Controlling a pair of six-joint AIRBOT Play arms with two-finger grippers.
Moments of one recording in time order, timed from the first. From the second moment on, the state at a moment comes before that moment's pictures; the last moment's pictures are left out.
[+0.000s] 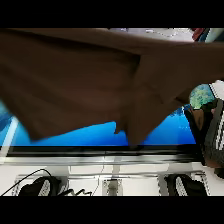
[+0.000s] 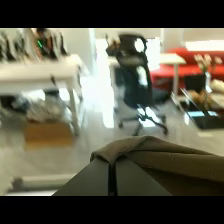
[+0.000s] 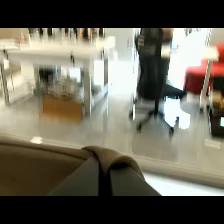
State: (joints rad) left arm 0.27 -0.64 1.51 1.10 -0.71 -1.16; right arm -0.29 -0.50 1.31 -0.76 0.82 1.00
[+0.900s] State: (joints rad) left arm 0.14 -1.48 1.51 0.99 -0.86 -1.16; right arm -0.22 -1.33 1.31 -0.67 0.77 1.06
